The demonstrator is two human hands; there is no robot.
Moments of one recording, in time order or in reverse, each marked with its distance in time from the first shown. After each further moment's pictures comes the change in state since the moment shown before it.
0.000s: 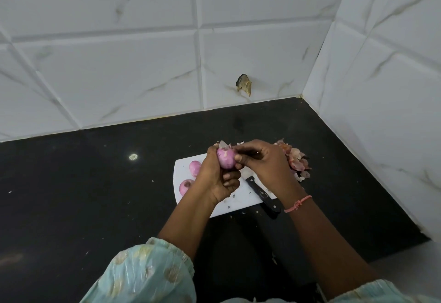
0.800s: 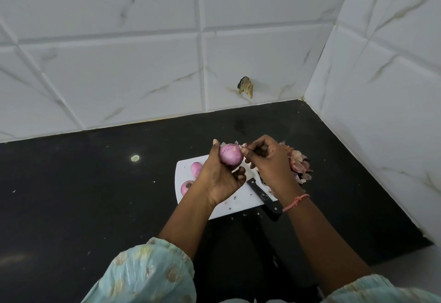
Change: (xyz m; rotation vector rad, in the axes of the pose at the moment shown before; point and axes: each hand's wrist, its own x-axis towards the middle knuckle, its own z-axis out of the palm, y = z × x) left_hand -0.005 -0.001 0.005 -0.055 -0.063 0.033; right_hand 0.007 0.010 0.003 0.098 0.156 0.132
